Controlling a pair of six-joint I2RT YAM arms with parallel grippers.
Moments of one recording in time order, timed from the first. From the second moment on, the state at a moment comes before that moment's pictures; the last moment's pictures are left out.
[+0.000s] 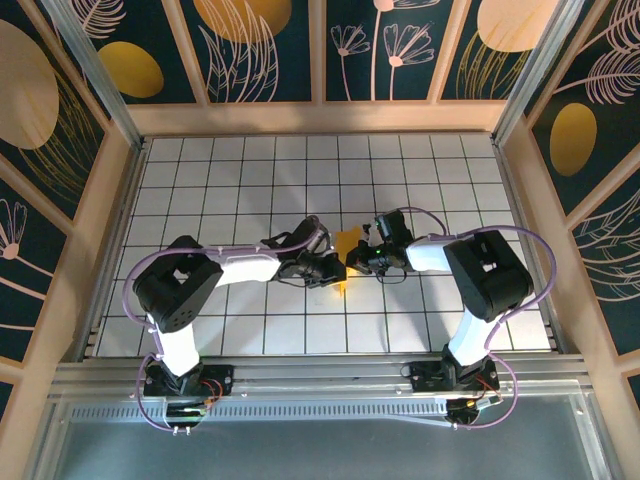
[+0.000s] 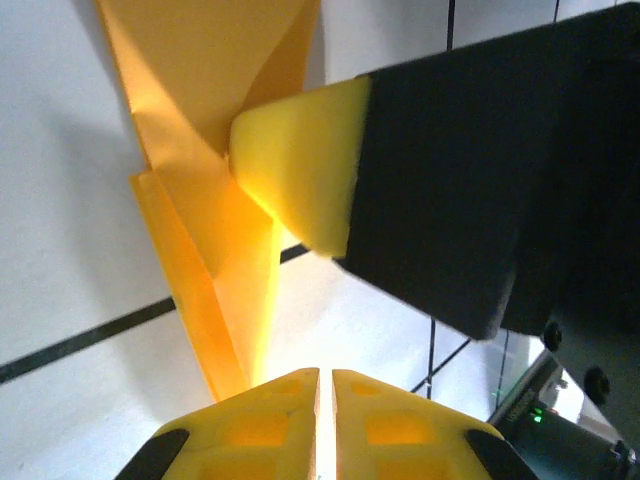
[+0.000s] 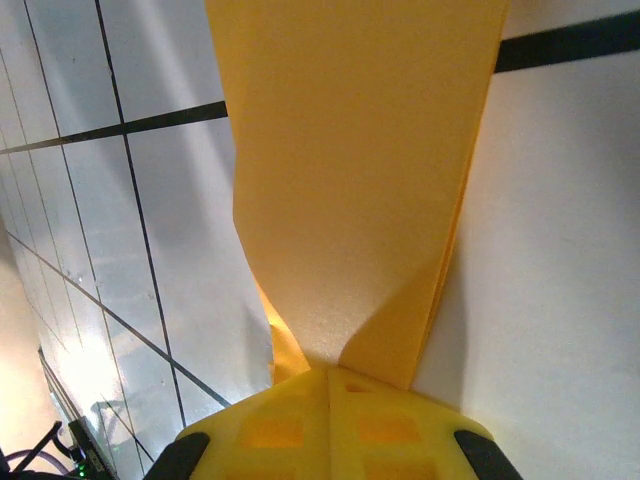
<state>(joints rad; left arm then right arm) -0.81 1.82 0.96 -0.04 0.48 -0.97 0.47 1.75 0.72 0.05 -0.57 0.72</state>
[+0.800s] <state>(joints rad) -0.81 1.84 0.89 0.09 0.60 -1.04 0.47 1.75 0.72 0.05 -0.57 0.70</state>
